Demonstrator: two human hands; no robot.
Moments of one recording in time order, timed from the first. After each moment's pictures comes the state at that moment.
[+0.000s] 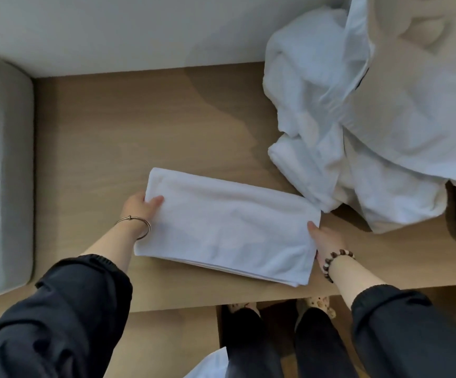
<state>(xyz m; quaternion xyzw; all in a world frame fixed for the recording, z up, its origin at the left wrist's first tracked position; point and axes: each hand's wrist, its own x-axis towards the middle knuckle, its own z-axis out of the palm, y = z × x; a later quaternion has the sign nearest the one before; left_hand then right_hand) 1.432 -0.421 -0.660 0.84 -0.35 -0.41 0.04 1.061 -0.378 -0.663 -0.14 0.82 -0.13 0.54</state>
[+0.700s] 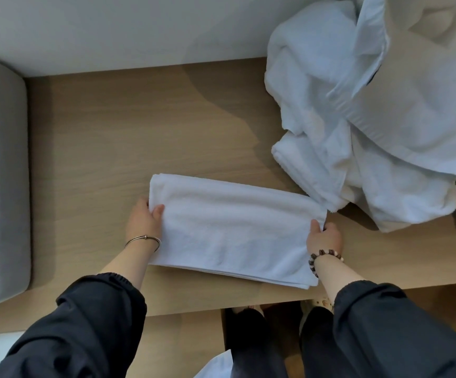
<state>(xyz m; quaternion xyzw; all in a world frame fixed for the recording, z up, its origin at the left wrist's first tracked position) 1.425 -0.396 -0.685 0.86 -0.39 -0.32 0.03 1.085 -0.378 -0.684 -0.24 0.90 -0.08 0.37</state>
